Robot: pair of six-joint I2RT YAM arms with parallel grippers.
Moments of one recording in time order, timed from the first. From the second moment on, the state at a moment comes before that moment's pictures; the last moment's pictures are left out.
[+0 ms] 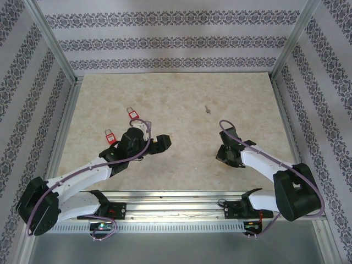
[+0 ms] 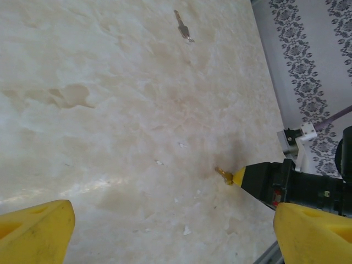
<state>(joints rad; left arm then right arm) -0.68 1.13 0.60 0.01 0.12 -0.86 0.34 1.29 0.57 -0.54 0.05 0.83</state>
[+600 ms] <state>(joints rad) -0.83 1.61 0.59 0.77 0.22 -1.41 0.43 1.03 0.62 -0.53 -0.01 0.89</state>
